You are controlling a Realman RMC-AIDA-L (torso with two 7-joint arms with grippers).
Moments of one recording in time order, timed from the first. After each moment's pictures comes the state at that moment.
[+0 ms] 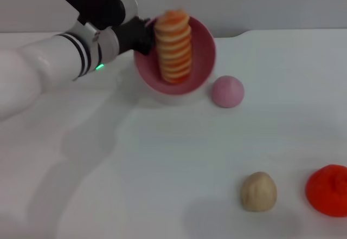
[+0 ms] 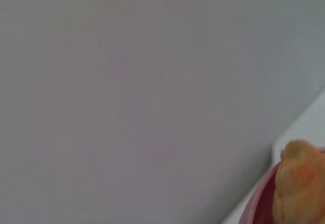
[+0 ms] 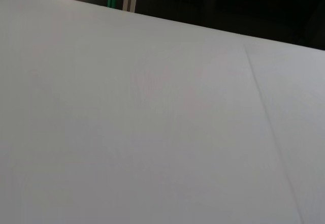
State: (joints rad) left arm -0.56 -2.07 1.76 0.98 2.21 0.26 -2.17; right arm 0.11 2.09 -1.40 -0.55 0.22 -1.69 0.10
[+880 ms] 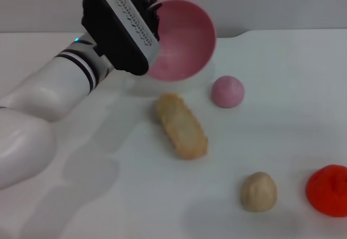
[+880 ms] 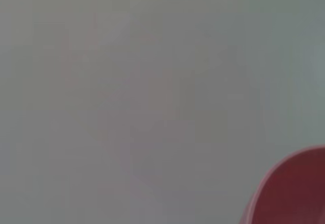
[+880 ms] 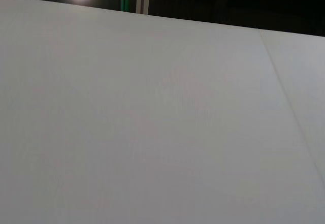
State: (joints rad) left arm -0.44 -2.07 1.96 1.04 2.54 -0.13 -2.12; right arm 0.12 2.09 -1.48 -0.54 0.22 -1.71 0.11
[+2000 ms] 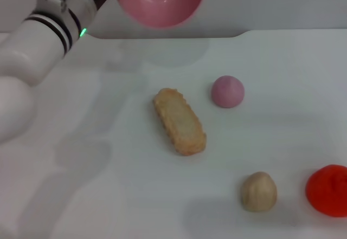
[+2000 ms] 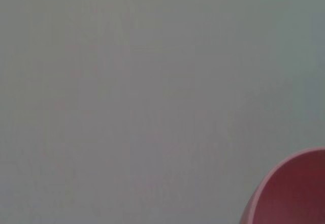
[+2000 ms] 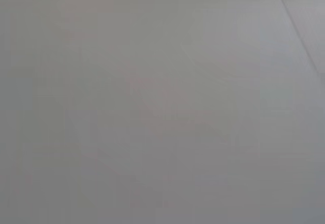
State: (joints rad) left arm -0.48 -2.06 1.84 1.05 2.41 -0.18 -2.57; right arm 0.18 2.09 -1.60 -0.47 0.30 -1.64 0.11
